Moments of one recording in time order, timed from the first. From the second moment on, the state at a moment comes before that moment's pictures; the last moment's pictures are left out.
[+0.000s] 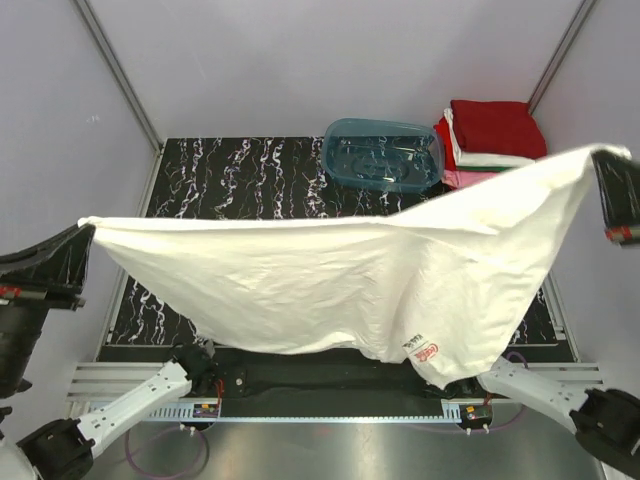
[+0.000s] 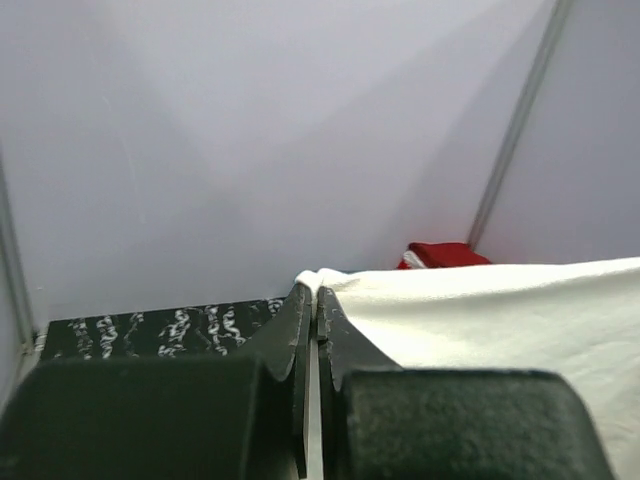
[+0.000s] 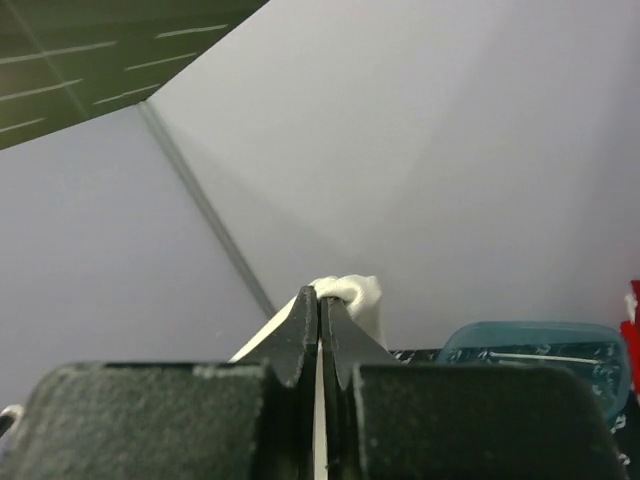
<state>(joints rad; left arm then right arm) -0.74 0.47 1.67 -0.79 -0.35 -0.04 0.74 0.79 2.01 -0.70 0.41 0.32</state>
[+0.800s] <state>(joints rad) 0.00 2.02 1.75 -0.81 -0.03 -0.24 0.35 2.45 2.19 -0.84 0.60 0.20</state>
